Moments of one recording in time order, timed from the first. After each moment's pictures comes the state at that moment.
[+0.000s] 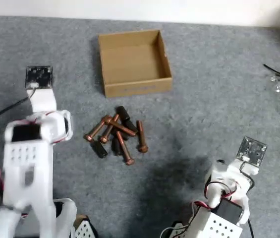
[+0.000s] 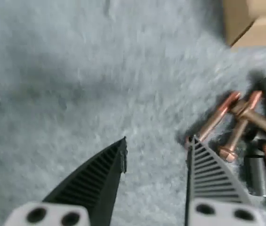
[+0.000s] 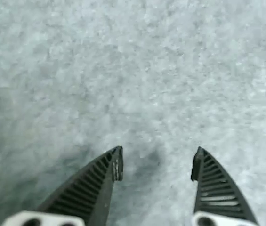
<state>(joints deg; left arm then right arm) -13.4 -39.7 44.4 63.6 4.0 23.6 -104.6 95.6 61.9 4.6</state>
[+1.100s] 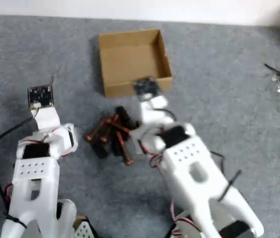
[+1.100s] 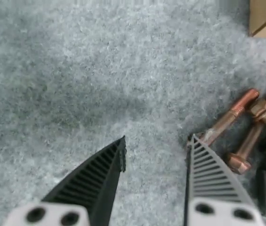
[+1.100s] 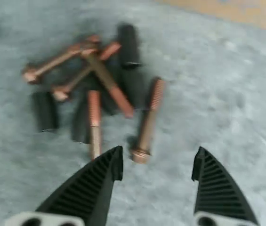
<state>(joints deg) -13.2 -45.6 65.2 45.5 10.1 -34.7 -28.0 39.4 56.2 -1.5</state>
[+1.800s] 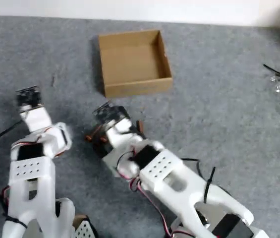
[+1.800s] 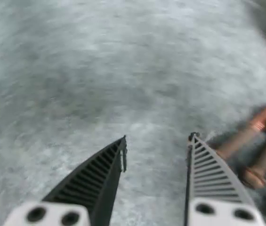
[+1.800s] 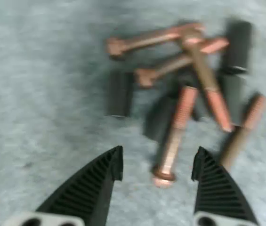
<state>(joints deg) -18.3 -45.6 65.2 45.4 13.0 -51.2 -25.1 48.3 43.7 -1.9</state>
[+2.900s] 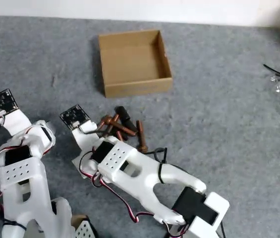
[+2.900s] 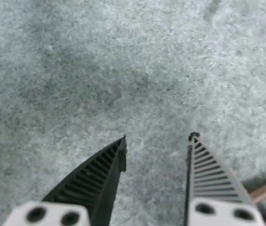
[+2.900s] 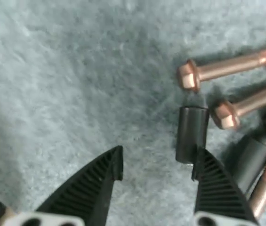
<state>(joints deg) -27.9 -45.6 65.2 41.0 15.3 -60.4 2.3 26.2 43.7 -14.3</state>
